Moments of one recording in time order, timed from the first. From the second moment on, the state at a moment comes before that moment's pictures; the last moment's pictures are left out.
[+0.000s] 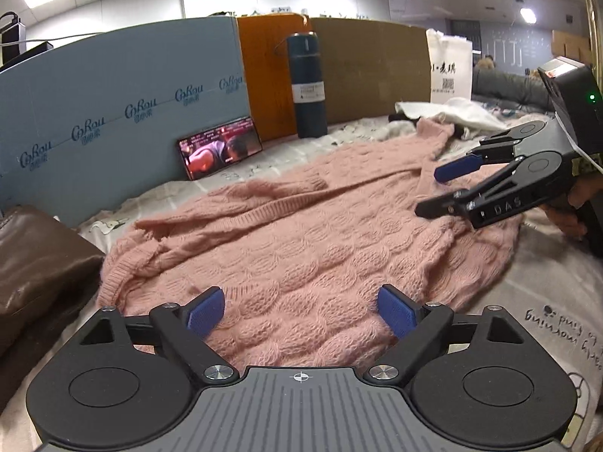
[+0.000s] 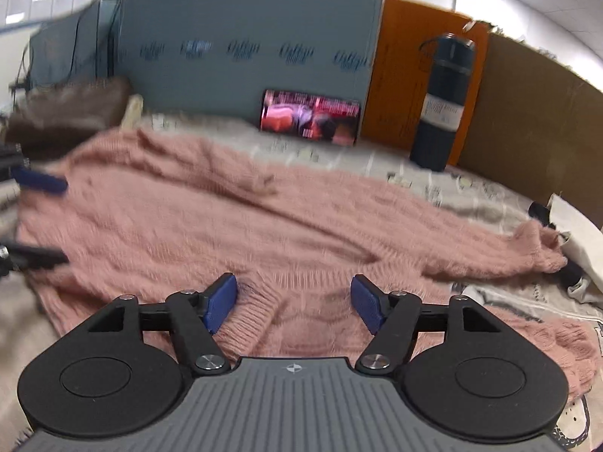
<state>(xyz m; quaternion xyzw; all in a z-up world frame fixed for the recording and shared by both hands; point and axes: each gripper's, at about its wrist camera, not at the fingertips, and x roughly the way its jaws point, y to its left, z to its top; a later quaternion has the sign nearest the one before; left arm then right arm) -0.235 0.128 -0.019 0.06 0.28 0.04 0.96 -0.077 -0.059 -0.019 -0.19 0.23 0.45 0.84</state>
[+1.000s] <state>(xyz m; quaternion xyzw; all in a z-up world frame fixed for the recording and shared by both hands) -0.258 0.089 -0.020 0.27 0.30 -0.06 0.91 -0.076 -0.165 -0.012 -0.32 0.18 0.51 0.78</state>
